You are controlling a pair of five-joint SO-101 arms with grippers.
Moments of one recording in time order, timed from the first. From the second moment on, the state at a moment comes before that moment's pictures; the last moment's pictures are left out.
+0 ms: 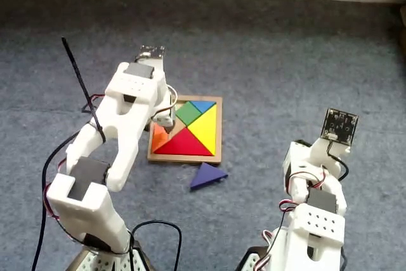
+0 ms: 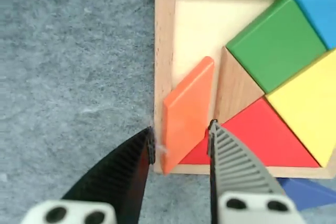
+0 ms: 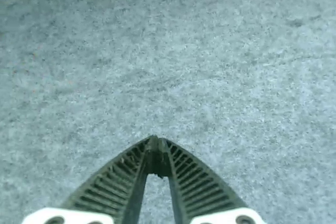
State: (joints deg) left arm 7.0 12.6 8.1 76.0 20.3; right arm 11.5 -63.0 81.5 30.3 2.6
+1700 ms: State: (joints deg) left arm 14.6 -8.0 19.3 70.1 16.2; right arm 9.6 -63.0 81.5 30.3 2.6
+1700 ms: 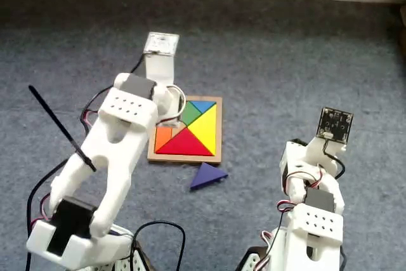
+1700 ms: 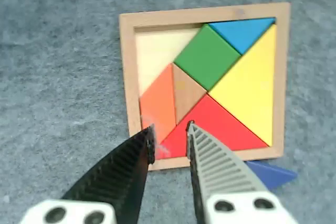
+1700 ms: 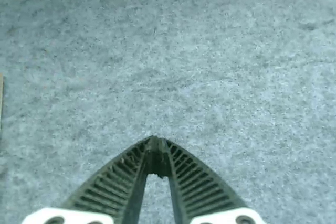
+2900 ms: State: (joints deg) left arm 32.0 19.9 13.0 74.7 -1.0; right arm 14.3 -63.0 81.5 30.3 2.6
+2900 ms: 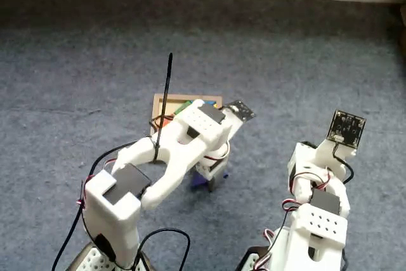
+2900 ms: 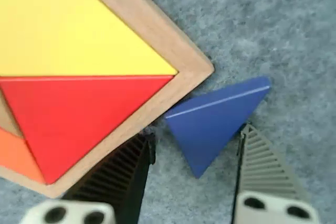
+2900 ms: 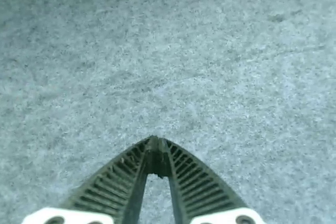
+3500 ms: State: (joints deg) left arm 32.0 22.3 7.2 74.9 -6.2; right arm 14.3 -63.0 81.5 30.3 2.6
